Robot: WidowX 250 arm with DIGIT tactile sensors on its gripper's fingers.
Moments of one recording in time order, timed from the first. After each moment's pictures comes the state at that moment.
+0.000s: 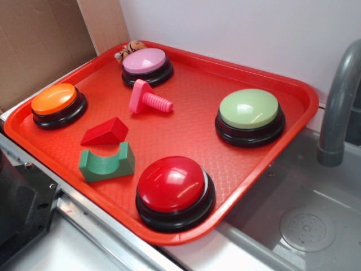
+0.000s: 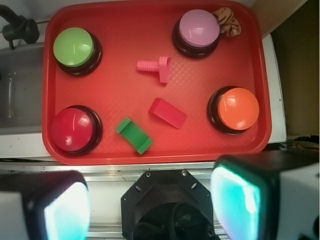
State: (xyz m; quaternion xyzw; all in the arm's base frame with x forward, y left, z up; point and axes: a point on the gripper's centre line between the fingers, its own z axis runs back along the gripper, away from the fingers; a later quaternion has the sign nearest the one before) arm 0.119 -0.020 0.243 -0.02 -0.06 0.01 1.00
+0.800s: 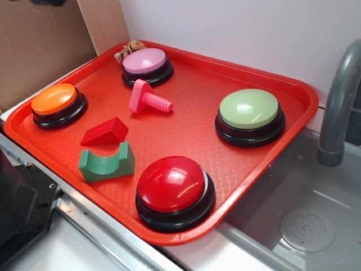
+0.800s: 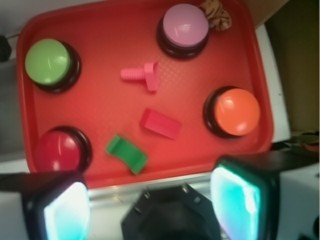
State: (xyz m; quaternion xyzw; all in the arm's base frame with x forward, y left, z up) arm 0.161 -0.002 0.210 -0.01 -0.05 0.09 0.99
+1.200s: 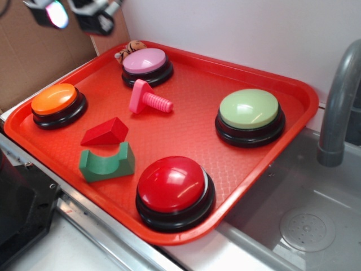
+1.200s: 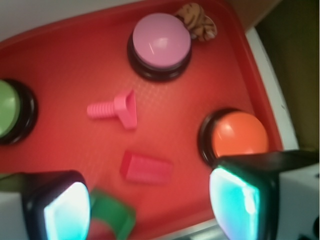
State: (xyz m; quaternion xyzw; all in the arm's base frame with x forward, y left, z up) arm 0.211 0.023 0.141 0.02 -0.05 0.13 0.99
